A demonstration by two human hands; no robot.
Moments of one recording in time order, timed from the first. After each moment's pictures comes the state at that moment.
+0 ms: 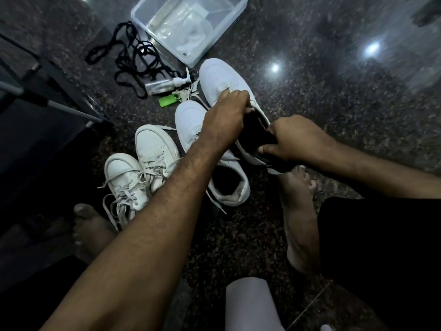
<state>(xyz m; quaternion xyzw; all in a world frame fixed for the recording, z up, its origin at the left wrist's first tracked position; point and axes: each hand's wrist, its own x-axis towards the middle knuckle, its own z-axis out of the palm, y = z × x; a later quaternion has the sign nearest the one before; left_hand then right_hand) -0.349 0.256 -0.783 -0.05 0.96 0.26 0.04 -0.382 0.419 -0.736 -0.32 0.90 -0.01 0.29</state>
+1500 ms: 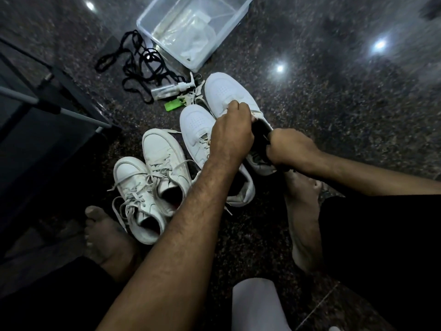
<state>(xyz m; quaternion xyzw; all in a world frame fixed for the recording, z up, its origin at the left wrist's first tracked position) -0.327 0.282 -0.765 -0.13 0.98 0.16 0.04 -0.365 0.406 -0.764 -0.16 0.93 -0.02 0.34</state>
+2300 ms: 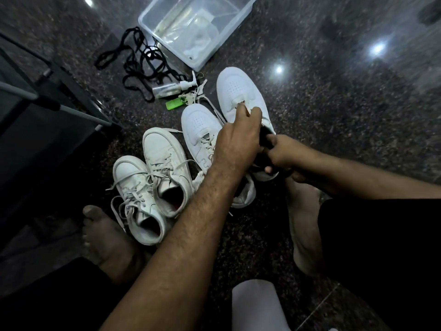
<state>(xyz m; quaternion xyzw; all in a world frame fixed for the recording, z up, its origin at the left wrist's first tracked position) -0.313 0.287 -0.762 -0.10 0.98 0.16 0.06 -0.347 0.398 -0.744 0.07 0.77 -0.39 0.50</state>
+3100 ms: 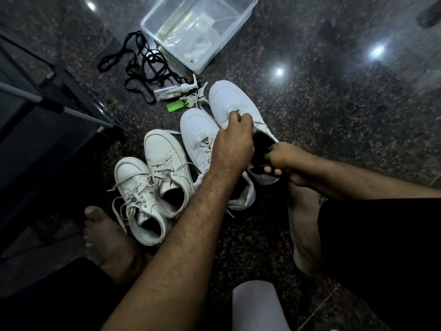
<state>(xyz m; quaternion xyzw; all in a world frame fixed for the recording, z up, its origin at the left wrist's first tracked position) -0.308 0.281 -0.779 -0.14 0.97 0.20 0.05 -0.344 0.401 -0.770 0.15 0.76 -0.39 0.49</state>
